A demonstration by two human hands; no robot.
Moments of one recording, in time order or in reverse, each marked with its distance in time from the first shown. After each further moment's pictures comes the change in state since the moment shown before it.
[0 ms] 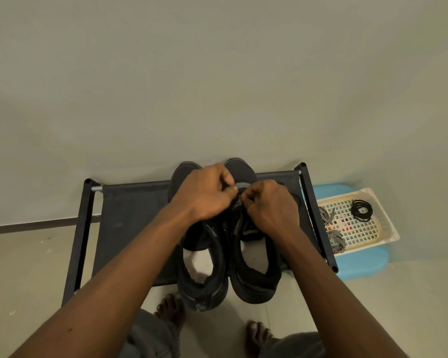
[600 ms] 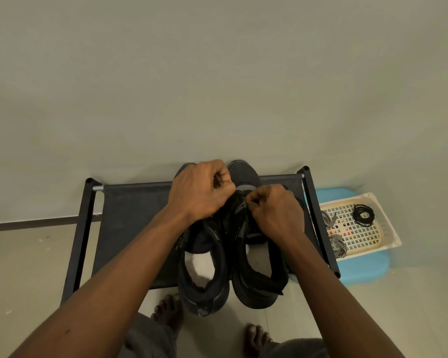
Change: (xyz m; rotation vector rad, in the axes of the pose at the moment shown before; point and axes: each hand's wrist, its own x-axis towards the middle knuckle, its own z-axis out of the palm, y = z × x) left_hand -0.003 -0.006 -0.007 0.004 0.204 0.100; right_hand -0.002 0.003 0.000 0.011 0.030 0.007
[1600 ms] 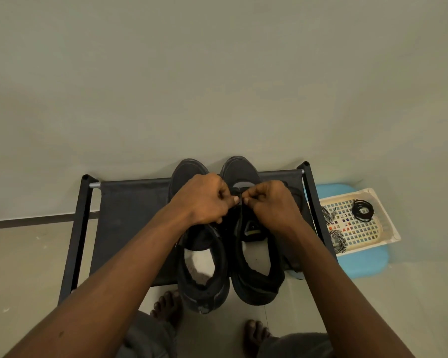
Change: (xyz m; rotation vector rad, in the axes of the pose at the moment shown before) left_hand -0.002 0.000 0.006 0.046 -0.421 -0.117; right_hand 0.013 0.009 0.009 0.256 -0.165 0.027
